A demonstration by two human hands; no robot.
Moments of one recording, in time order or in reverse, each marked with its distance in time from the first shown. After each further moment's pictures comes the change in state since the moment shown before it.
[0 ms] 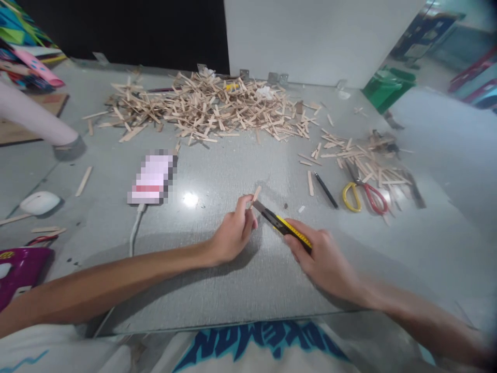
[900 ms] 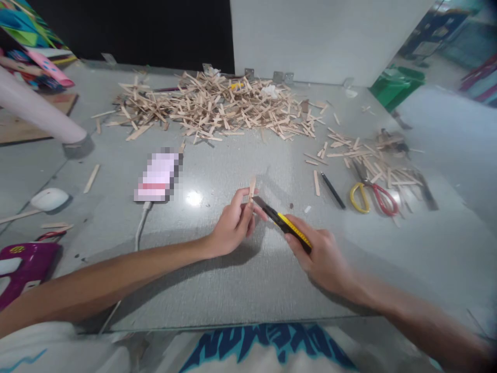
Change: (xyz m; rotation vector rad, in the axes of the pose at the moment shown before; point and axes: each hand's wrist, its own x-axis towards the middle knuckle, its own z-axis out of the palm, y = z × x) left_hand 0.008 -0.006 -0.010 -0.394 -0.026 0.030; right_hand 0.005 0.018 0.017 -0.093 0.118 -0.166
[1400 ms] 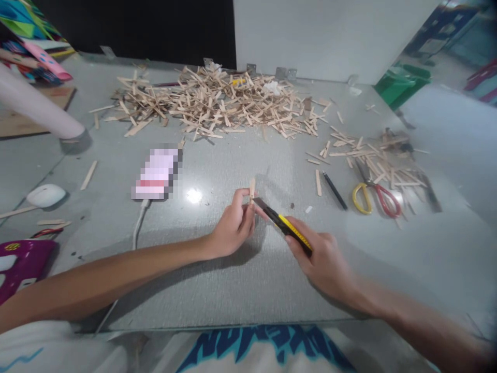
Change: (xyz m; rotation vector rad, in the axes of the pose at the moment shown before) left_hand -0.002 -0.002 0.003 0.066 -0.009 0.017; right_hand -0.002 -0.005 -0.002 -0.031 -0.013 0.012
